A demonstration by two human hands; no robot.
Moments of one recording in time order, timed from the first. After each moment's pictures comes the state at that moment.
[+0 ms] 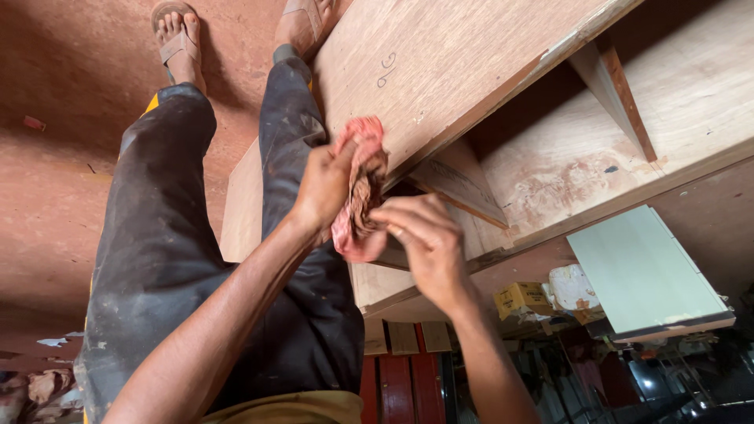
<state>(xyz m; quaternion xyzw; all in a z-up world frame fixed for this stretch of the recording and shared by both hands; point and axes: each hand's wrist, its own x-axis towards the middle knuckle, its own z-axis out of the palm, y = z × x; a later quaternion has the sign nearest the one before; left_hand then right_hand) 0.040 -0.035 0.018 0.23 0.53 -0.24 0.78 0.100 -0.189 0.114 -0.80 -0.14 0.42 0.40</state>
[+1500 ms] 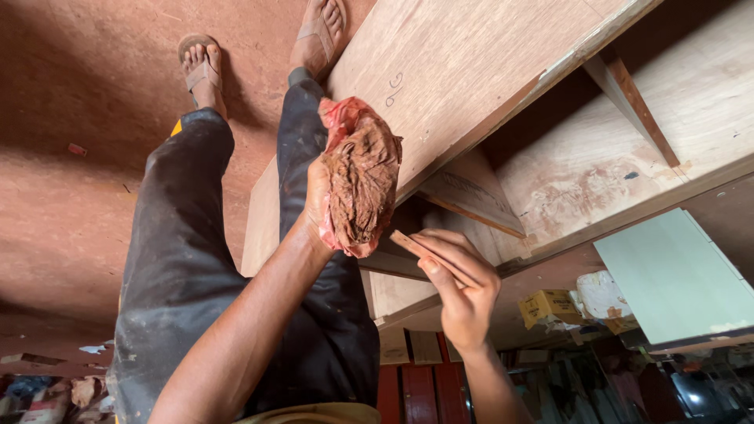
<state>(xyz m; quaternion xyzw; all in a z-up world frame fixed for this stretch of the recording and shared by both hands) 0.053 -0.025 0.010 -0.17 0.56 -0.12 0.80 0.097 -0.197 0.151 -0.76 0.13 0.38 0.52</state>
